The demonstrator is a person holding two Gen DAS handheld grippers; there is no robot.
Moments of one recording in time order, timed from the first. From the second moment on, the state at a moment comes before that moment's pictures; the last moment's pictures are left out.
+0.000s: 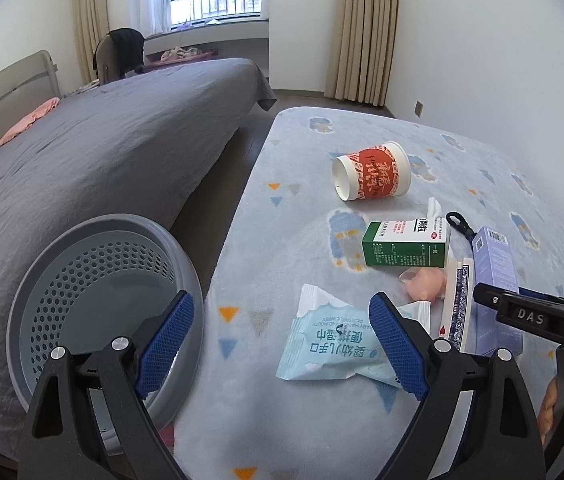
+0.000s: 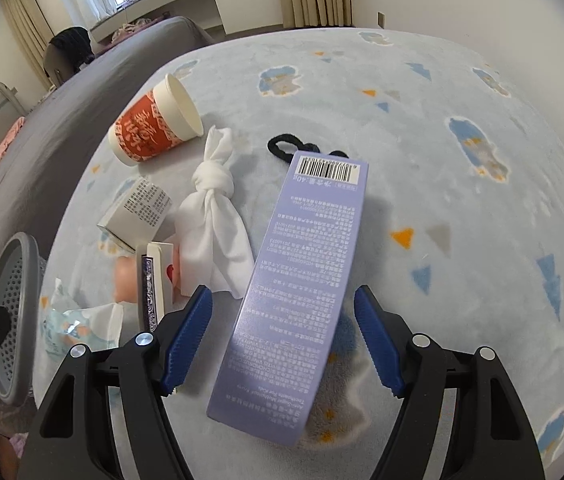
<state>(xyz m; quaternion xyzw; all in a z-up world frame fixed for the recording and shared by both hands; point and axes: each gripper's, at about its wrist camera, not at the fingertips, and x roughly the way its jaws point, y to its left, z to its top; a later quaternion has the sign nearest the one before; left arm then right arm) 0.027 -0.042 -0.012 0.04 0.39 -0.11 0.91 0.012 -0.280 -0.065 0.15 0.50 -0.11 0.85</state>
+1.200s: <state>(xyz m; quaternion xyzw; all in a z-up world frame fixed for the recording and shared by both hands) -0.007 -0.081 -0.044 0.06 0.43 -0.14 0.89 -0.021 -0.294 -0.037 0.18 0.46 -0.07 0.87</state>
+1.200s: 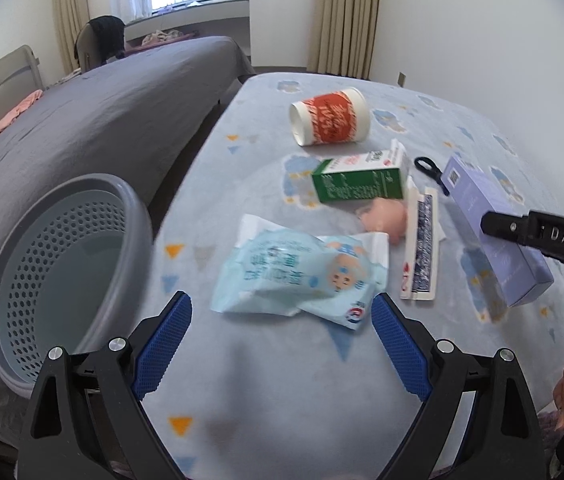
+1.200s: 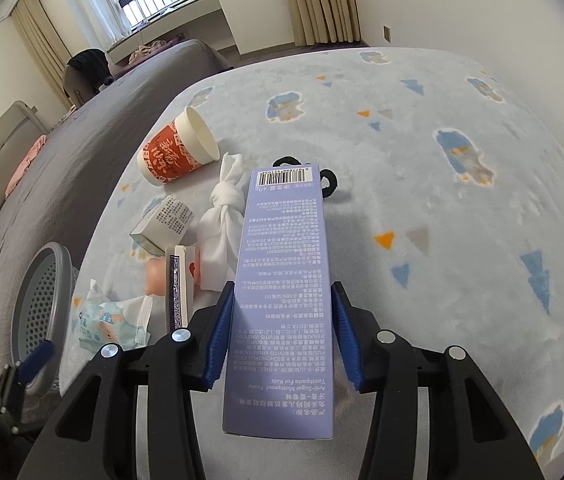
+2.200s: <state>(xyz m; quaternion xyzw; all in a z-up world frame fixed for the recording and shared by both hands) -0.012 -0.035 -0.063 0.02 0.46 -0.07 0.89 -0.031 -0.295 -0.019 0.20 0.44 -0.05 0.88</state>
